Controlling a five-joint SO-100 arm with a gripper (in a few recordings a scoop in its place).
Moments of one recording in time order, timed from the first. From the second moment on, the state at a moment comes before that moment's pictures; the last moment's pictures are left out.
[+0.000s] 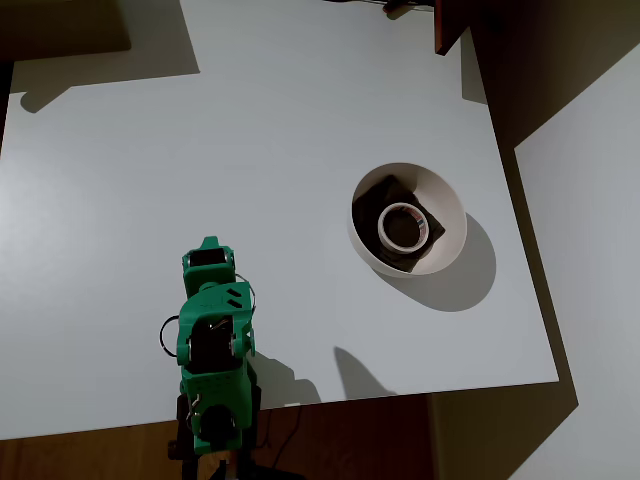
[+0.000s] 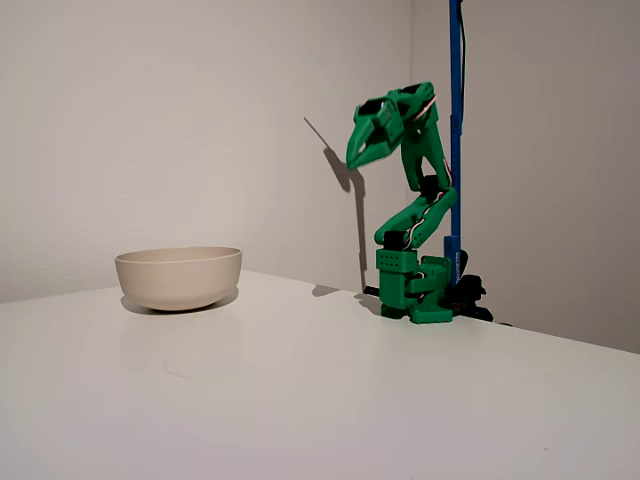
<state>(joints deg) 0.3 161.5 103.2 90.8 -0.9</state>
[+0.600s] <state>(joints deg) 1.8 193.3 155.3 80.9 -3.9</state>
